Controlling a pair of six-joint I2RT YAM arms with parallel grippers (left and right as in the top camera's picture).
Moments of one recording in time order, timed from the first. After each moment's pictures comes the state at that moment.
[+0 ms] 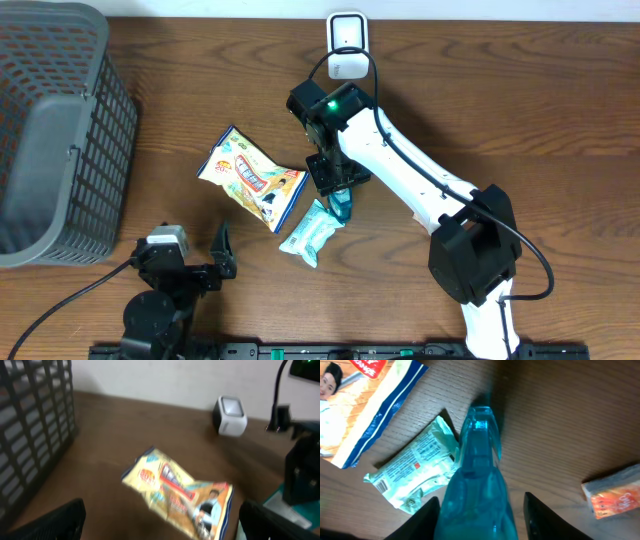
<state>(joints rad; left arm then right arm) -0.24 0.02 0.35 -0.61 -0.16 -0.23 0.69 2.13 1.90 -1.39 -0.03 0.36</state>
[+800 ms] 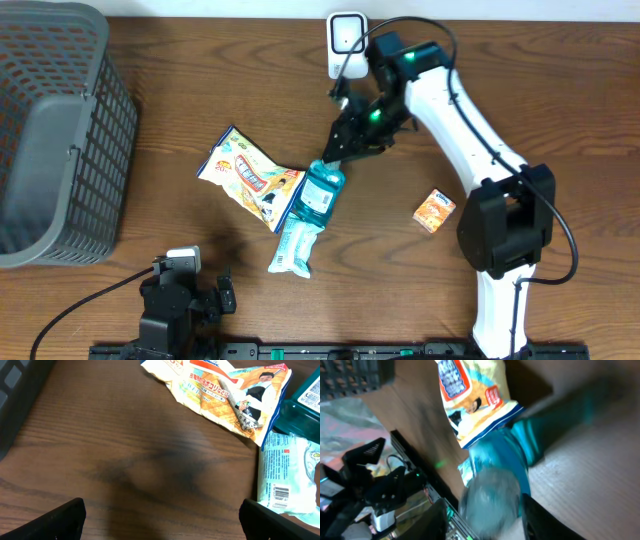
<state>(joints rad) -0.24 0.02 0.35 -1.05 -0.15 -0.23 0.39 2.16 1.96 -1.38 -0.74 -0.04</state>
